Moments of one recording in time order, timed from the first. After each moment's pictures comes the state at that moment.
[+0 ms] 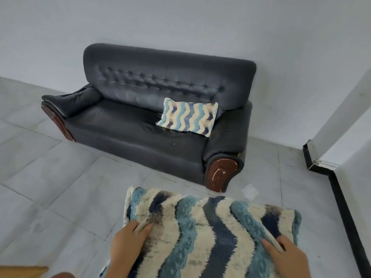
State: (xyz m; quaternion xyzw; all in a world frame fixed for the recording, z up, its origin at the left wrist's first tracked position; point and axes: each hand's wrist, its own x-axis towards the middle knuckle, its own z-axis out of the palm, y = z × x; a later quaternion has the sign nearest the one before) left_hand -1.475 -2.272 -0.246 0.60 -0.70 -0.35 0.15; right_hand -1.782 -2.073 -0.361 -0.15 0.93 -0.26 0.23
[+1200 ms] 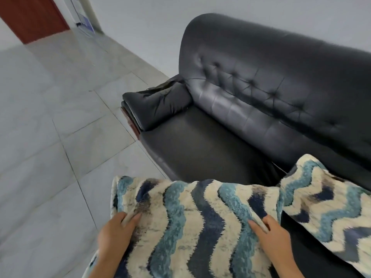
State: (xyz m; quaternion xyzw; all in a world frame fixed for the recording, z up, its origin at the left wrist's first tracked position) left_hand -1.346 -3.118 -0.293 0.79 -0.54 -0.22 0.18; right_hand -1.684 -3.097 -0.308 -0.42 0.80 -0.21 0.38
